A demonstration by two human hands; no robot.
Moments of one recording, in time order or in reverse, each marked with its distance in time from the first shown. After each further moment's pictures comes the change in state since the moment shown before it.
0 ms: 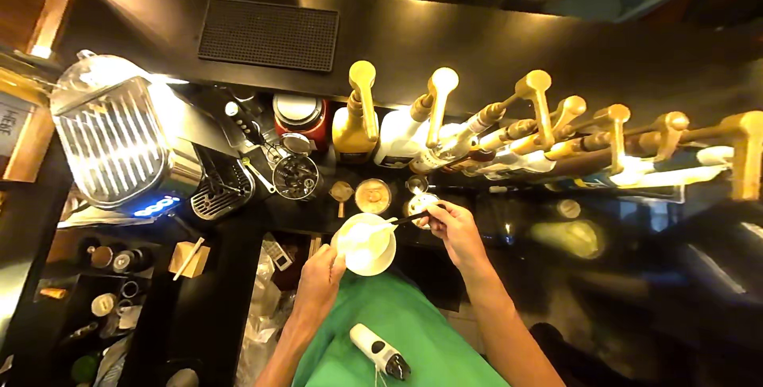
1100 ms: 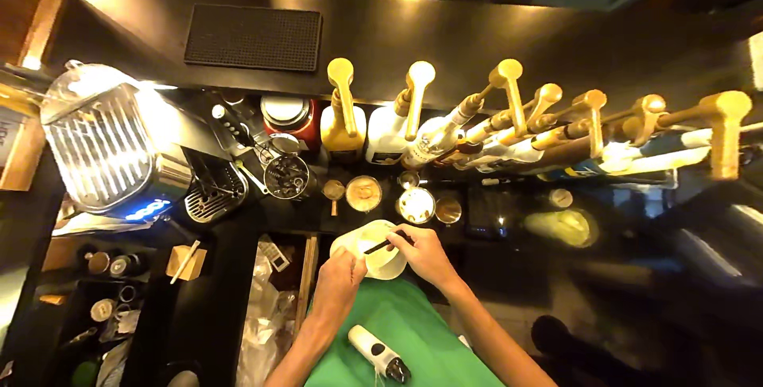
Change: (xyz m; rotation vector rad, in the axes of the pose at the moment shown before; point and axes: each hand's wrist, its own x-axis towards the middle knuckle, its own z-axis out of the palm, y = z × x) left_hand -0.005 0.037 0.036 0.126 -0.095 -0.011; right_hand -0.038 0.031 0.018 -0.612 -0.217 -0.200
